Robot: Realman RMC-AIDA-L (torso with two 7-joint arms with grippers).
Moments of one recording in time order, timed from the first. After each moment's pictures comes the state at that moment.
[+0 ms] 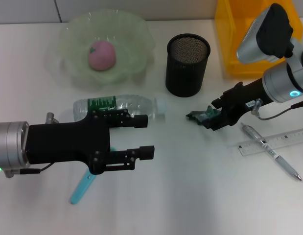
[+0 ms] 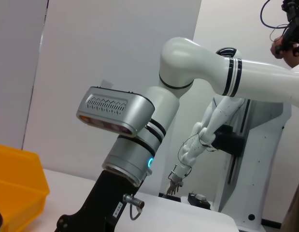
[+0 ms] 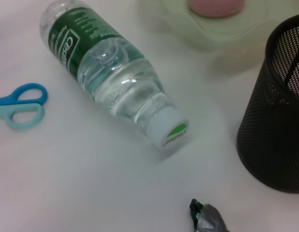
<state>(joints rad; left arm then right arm) -0.37 -2.06 1.10 0.74 1.61 1.76 -1.30 0.67 2.09 -1.24 -0.95 -2.43 -1.28 2.03</state>
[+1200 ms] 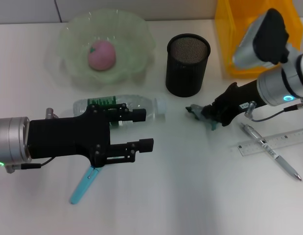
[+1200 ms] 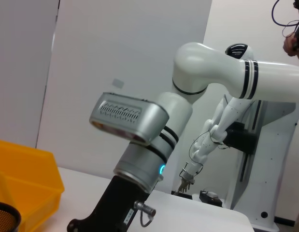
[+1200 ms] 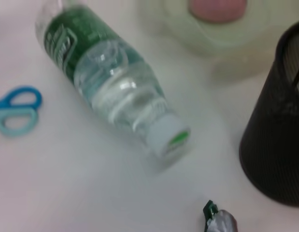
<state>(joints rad) -0.37 -2.06 1.09 0.74 1.61 1.72 -1.30 0.64 2.09 -1.31 -0.94 -2.36 -1.19 2.01</state>
